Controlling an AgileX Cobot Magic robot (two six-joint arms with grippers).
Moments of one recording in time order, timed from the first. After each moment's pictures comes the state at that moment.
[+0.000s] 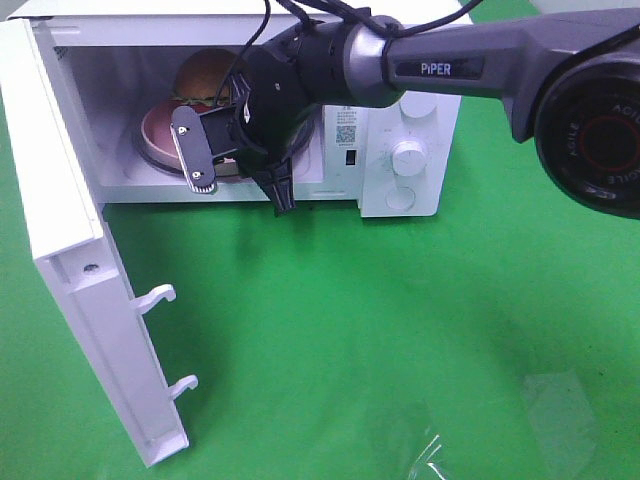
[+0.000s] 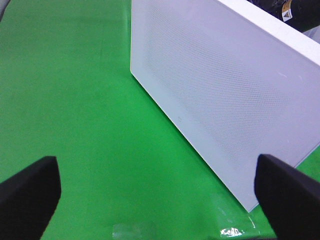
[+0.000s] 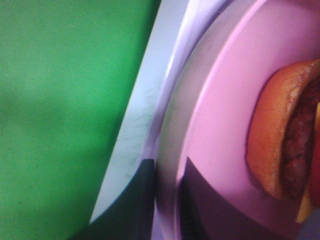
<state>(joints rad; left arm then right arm) 0.00 0.01 -0.52 -0.18 1.07 0.09 0.69 2.40 -1.95 -0.25 0.50 -1.20</state>
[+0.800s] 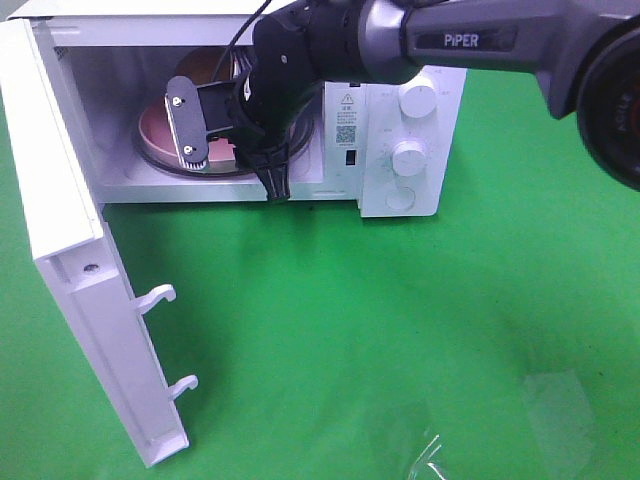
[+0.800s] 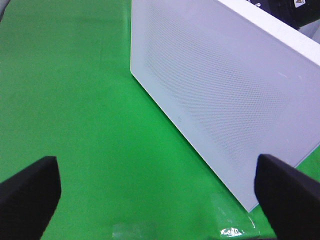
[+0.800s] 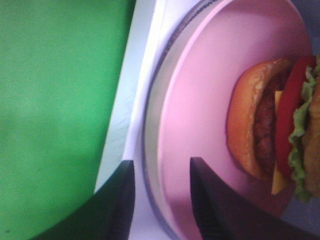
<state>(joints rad) 0.00 0.01 -0.52 -0.18 1.07 0.09 0.69 2.32 -1.89 -0.19 0.48 -1.17</state>
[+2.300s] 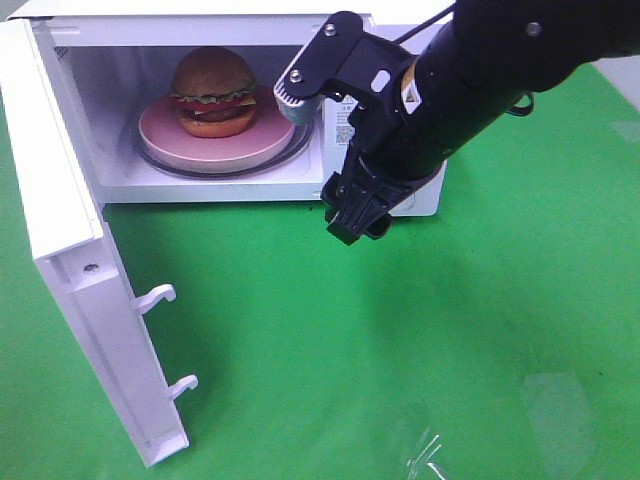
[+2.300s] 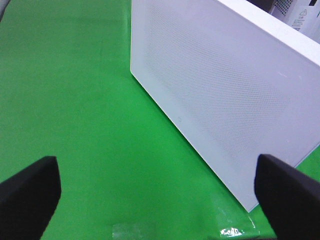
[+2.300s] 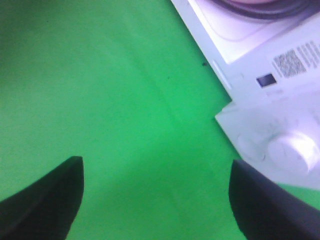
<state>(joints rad) 0.00 0.01 -0.52 -0.18 1.07 0.09 0.70 1.64 -1.10 -0.27 0.50 -0.16</state>
